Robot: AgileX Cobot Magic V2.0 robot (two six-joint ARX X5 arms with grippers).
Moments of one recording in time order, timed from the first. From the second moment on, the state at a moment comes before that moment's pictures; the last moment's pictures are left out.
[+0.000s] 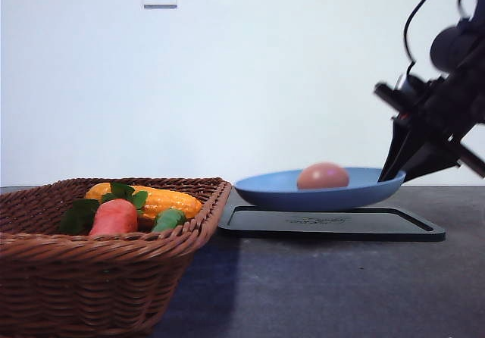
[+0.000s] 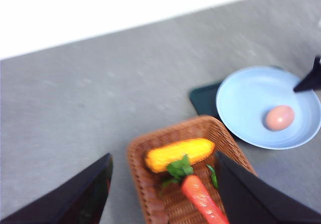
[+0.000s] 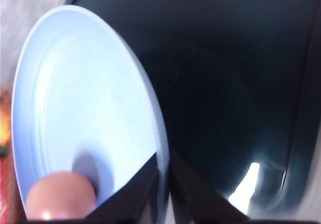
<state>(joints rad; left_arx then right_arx) -0.84 0.81 1.29 -0.99 -0.47 -0.20 0.04 1.81 1.22 -0.52 -0.63 0.24</state>
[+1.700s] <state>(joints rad) -0.56 1.11 1.23 -0.88 -0.46 0.03 0.19 1.41 1.32 -0.85 -0.33 0.09</state>
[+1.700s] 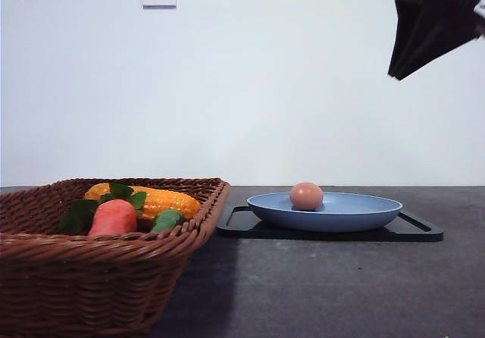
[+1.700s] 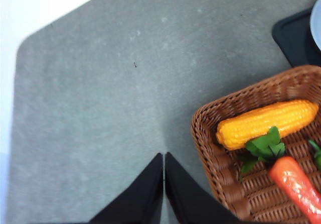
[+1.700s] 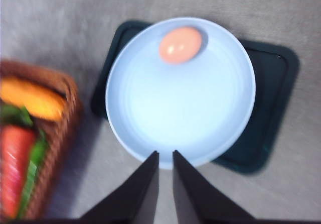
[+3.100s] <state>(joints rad) -0.38 0.67 0.52 -0.30 -0.16 -0.27 0.43 0.69 0.42 -0.04 0.03 0.14</state>
